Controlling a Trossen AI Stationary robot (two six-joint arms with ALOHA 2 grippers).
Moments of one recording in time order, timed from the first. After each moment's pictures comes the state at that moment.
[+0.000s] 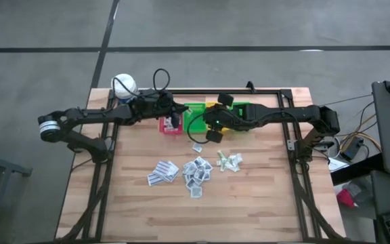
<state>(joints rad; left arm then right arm) 0.42 1.31 0.77 0.27 0.07 -0.29 -0.08 1.67 1.48 -0.74 0.50 -0.01</state>
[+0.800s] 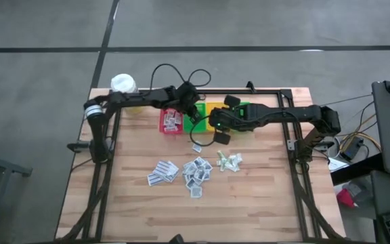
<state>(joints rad) 0.46 1.86 1.36 -0.36 0.04 -0.16 -0.07 1.66 1.48 -0.93 0.50 0.05</state>
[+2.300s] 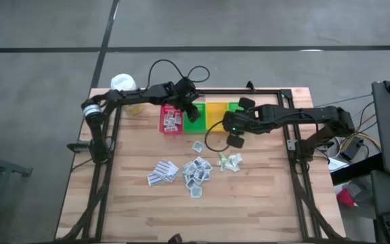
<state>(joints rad) 0.49 1.82 1.39 -0.44 0.12 -0.12 -0.01 1.50 1.41 -1.10 0.50 0.17</state>
